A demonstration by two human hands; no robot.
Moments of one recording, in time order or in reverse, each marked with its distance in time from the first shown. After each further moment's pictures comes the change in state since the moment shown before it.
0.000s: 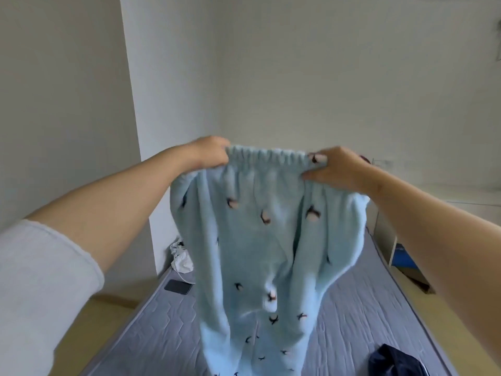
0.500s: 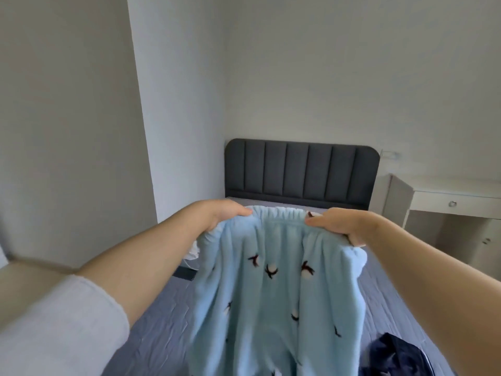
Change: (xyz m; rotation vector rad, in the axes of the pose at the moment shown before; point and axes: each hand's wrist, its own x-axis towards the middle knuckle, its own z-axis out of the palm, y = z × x) left_hand -0.051 -0.019 0.104 -0.577 -0.480 -0.528; right_hand -0.044 0.025 0.081 0.484 -0.528 0.622
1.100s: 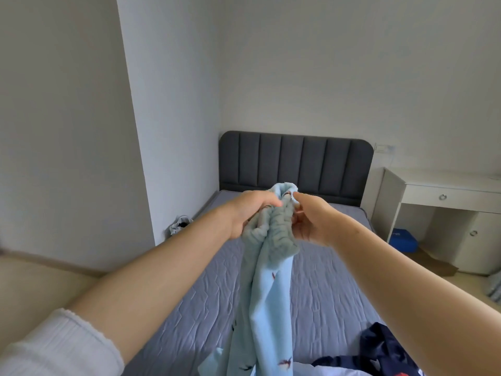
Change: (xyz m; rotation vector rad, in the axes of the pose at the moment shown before) left_hand -0.019 0.025 0.046 -0.471 -0.195 0.273; right_hand -0.006 -0.017 0.037 0.871 -0.118 -0.130
